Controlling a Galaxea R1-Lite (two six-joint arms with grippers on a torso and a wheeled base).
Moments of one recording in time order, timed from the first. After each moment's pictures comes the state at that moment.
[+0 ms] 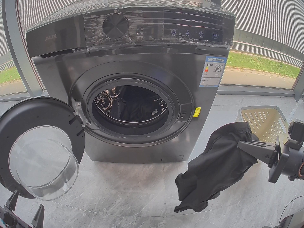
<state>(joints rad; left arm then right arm) 0.00 0.02 -0.02 0.02 -0.04 0.01 0.69 1.13 -0.43 -0.60 0.15 0.26</state>
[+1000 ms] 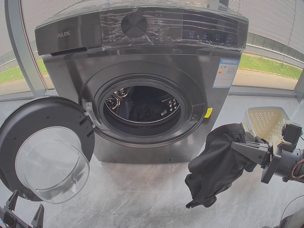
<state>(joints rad) 0.00 0.02 -0.02 0.02 -0.04 0.01 0.69 1.19 -0.39 -0.72 0.15 0.27</state>
